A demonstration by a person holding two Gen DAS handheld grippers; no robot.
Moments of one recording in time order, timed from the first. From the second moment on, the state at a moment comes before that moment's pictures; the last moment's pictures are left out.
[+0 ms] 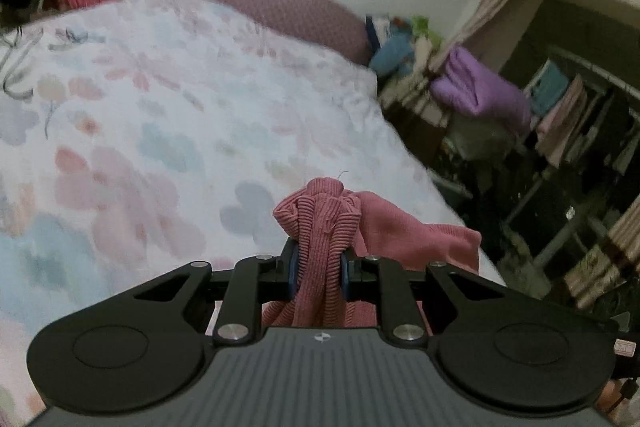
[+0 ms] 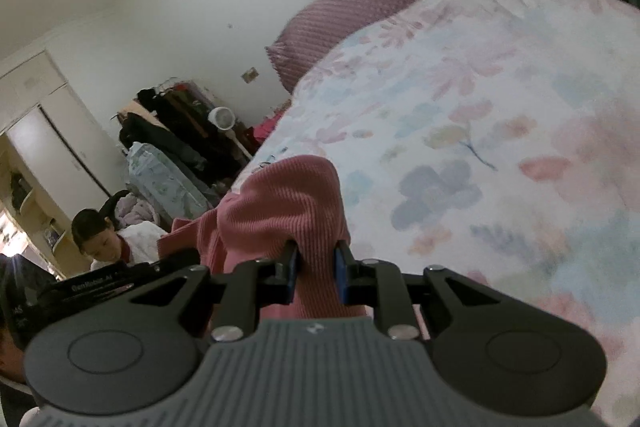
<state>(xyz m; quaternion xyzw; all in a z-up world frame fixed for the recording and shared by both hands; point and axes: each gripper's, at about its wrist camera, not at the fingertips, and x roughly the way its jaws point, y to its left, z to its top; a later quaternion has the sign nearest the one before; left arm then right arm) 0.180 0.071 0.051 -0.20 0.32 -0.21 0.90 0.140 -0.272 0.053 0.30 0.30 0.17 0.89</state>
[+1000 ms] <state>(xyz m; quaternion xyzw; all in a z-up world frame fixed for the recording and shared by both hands) 0.357 0.044 -0.148 -0.16 0.51 -0.18 0.82 0.300 -0.304 -0.159 0.37 0.46 0.06 0.81</state>
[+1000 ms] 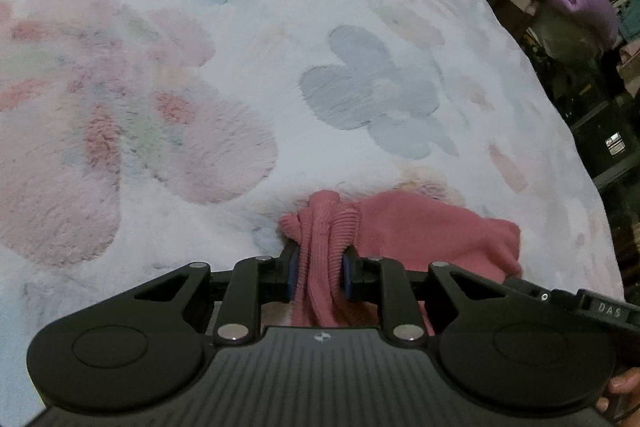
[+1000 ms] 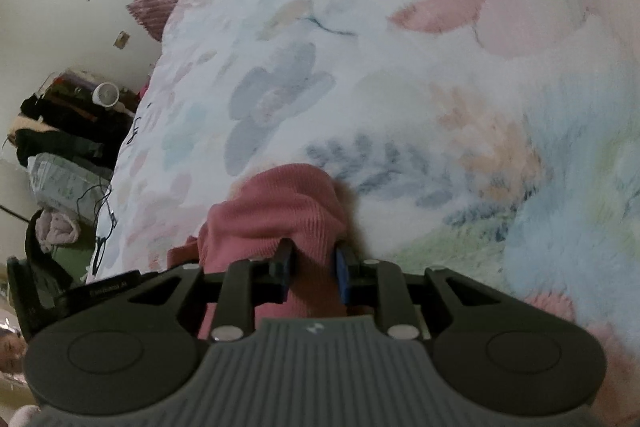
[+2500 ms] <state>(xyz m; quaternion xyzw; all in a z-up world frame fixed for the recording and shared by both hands) 0.211 0.038 -0.070 -0.04 0.44 -0.16 0.88 0.181 -0.249 -0.086 0.08 0.47 0.06 0.87</state>
